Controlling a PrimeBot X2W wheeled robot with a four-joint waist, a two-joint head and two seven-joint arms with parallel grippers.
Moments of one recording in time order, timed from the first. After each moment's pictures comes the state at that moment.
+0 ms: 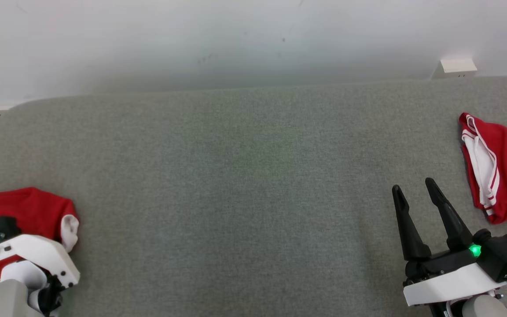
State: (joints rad) left arm -0.56 0.29 0.13 1.00 -0.30 -0.06 0.19; right arm -0.23 -0.15 0.24 0.15 0.41 0.13 -0.26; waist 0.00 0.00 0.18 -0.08
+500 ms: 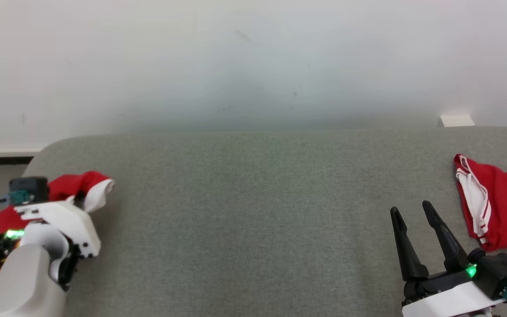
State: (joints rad) left arm -0.62 0.30 -0.01 0.89 -0.26 -0.12 0.07; right arm -0.16 -0.13 0.22 0.18 0.40 0.13 -0.26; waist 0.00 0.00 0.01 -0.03
